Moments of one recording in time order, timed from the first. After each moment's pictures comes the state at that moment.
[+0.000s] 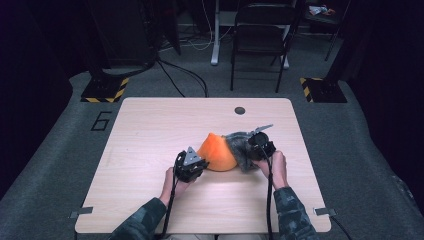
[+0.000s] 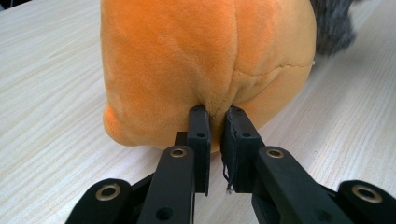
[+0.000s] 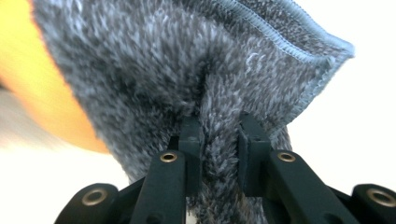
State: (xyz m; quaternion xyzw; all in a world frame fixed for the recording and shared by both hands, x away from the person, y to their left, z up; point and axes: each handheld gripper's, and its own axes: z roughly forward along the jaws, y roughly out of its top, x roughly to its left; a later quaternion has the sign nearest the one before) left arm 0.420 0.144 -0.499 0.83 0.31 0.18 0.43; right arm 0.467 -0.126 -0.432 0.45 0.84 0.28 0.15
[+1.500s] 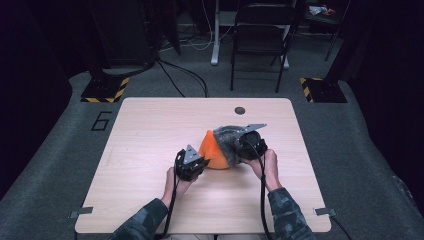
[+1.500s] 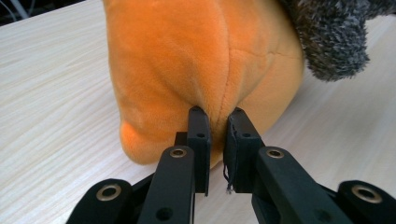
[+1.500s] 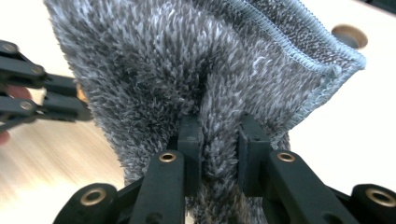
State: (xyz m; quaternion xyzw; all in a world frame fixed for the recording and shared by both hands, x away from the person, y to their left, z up) left arm 0.415 0.141 -0.484 0.80 0.34 0.18 0.45; right arm 0.451 -0.094 -0.411 0.40 0.83 0.34 0.17
